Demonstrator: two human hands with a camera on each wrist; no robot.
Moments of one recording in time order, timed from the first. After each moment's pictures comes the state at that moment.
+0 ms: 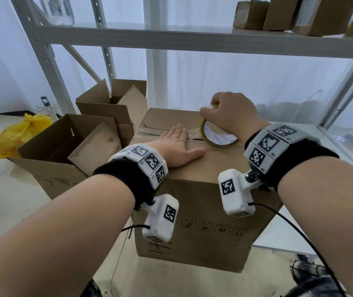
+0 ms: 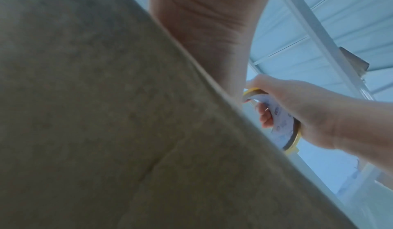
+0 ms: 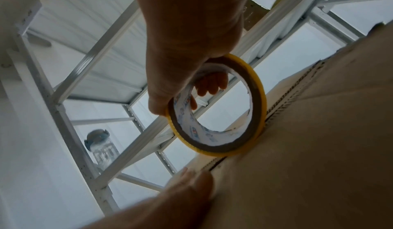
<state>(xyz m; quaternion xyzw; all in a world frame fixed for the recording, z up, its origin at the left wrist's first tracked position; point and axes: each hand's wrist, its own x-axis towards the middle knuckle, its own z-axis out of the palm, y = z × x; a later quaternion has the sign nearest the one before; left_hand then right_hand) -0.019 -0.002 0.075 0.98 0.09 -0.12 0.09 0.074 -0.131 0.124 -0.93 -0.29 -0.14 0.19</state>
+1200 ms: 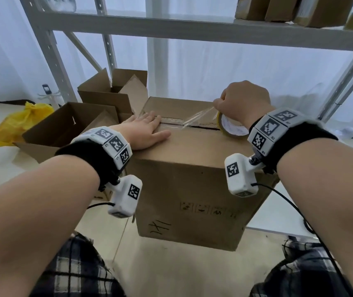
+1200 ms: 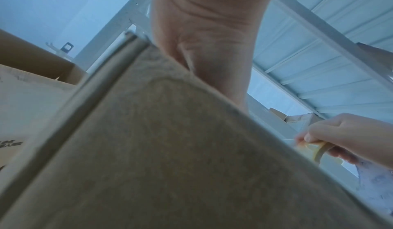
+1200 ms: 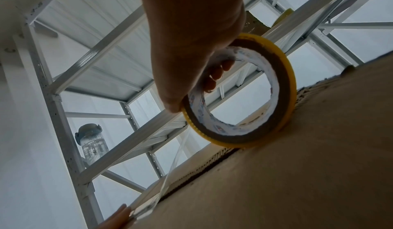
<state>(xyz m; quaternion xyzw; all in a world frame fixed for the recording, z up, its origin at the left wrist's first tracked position) -0.056 0.056 0.079 0.99 0.11 -0.11 0.04 0.072 -0.150 0.128 -0.95 -0.26 -0.15 0.03</state>
